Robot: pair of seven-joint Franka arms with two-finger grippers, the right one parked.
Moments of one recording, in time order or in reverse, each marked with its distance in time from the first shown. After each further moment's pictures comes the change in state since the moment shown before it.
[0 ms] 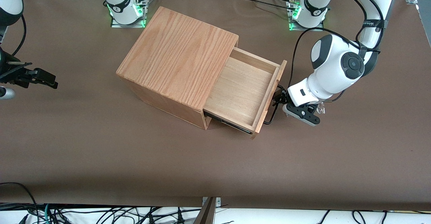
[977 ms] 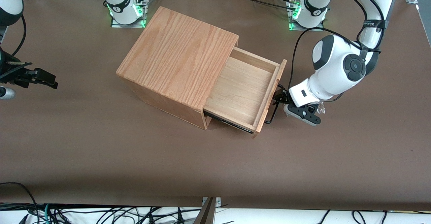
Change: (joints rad) arm -0.003 0.000 0.013 0.004 -0.030 -0.034 -0.002
